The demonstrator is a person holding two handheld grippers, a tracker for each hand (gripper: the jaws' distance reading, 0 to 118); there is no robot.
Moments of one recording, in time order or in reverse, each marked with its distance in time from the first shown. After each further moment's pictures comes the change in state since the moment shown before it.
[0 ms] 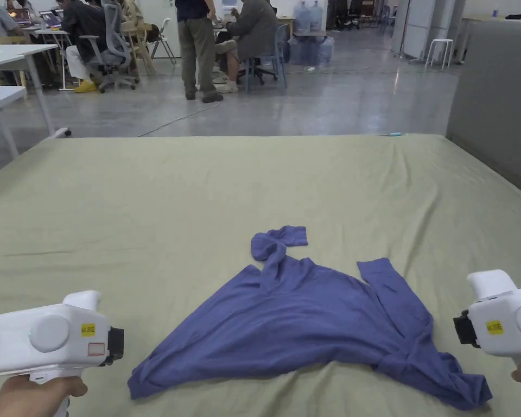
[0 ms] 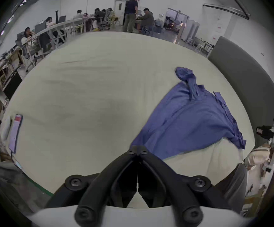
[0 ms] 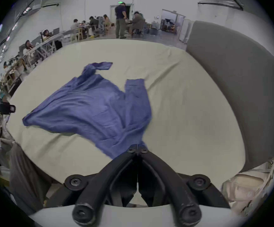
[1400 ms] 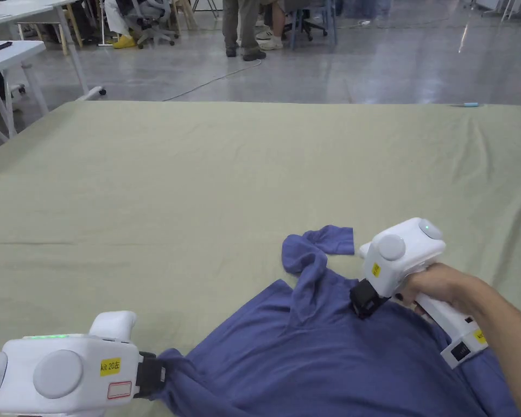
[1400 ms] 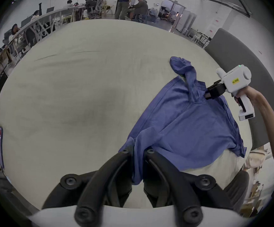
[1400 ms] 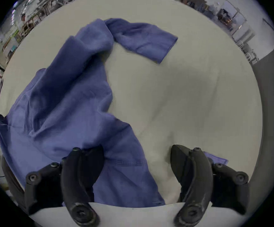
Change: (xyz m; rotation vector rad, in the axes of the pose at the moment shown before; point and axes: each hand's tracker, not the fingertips) left arm 0.025 0.060 -0.090 -0.092 -0.053 -0.003; right arm -0.109 0.229 -0.319 -0.393 0.147 0.396
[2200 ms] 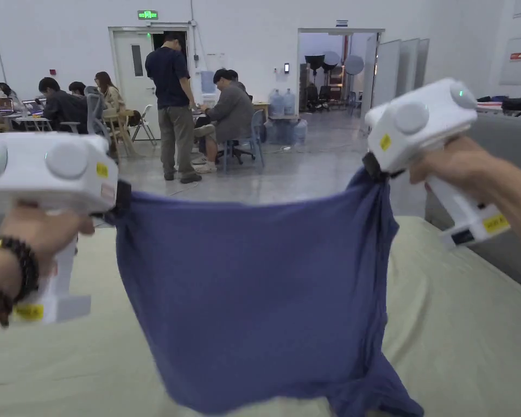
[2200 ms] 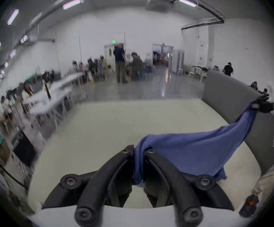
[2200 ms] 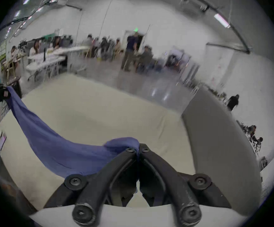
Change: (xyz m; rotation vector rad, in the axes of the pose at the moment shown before) left arm 0.137 0.288 0.236 0.581 0.184 -0.222; right arm 0.086 -0.024 0.468 0.699 -0.421 -0.185
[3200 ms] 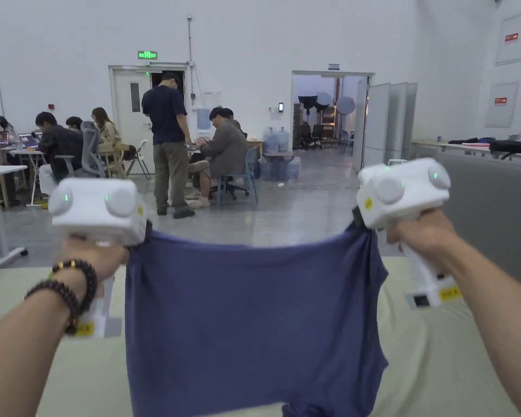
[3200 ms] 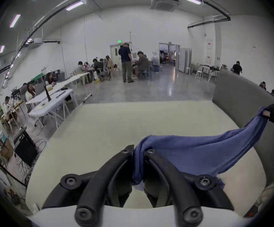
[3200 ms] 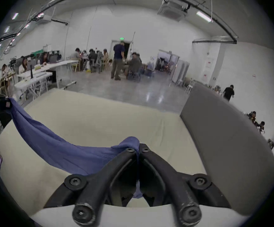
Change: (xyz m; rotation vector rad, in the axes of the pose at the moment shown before) left arm 0.017 -0.016 -0.130 -0.099 0.024 0.037; right arm -0.019 -0.048 -0.111 -0.030 -0.004 -0.140
